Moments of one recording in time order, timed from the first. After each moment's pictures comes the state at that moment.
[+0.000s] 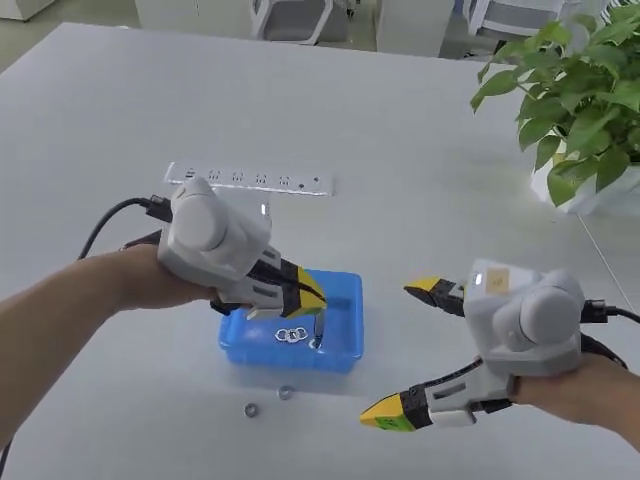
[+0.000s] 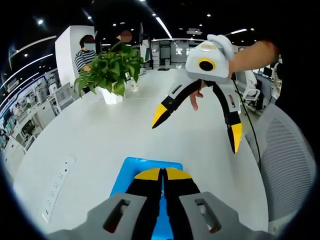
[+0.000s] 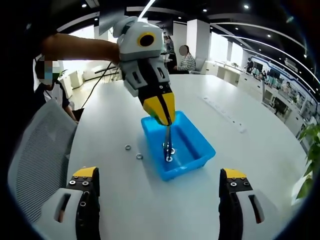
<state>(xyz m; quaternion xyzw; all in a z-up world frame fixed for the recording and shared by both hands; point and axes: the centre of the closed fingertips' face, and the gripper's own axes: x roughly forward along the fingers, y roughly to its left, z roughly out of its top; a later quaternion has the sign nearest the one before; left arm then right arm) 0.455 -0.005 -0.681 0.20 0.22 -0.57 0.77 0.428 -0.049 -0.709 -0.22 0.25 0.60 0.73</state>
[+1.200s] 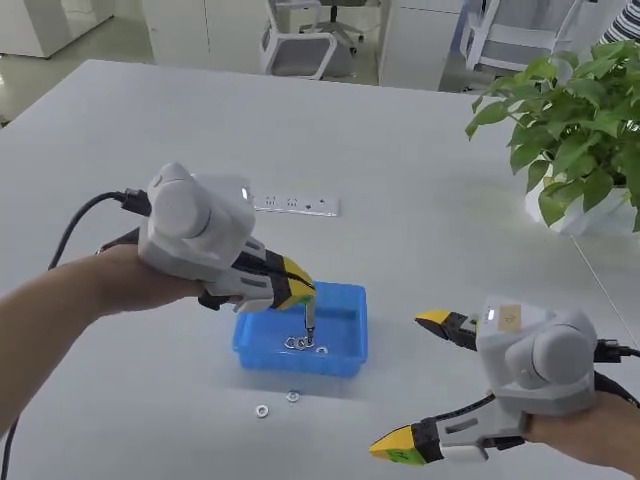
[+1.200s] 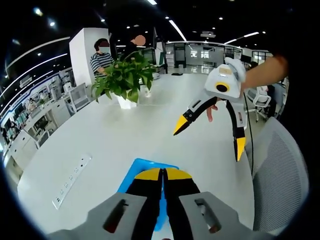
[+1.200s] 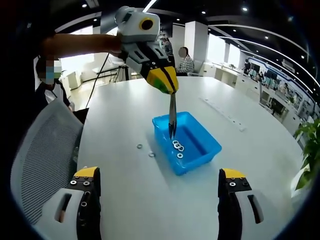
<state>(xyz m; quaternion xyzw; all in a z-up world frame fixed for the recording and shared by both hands) 0.434 0.017 -0.631 0.19 0.21 -0.51 0.81 0.394 -0.059 -0.699 -0.22 0.24 0.59 0.74</state>
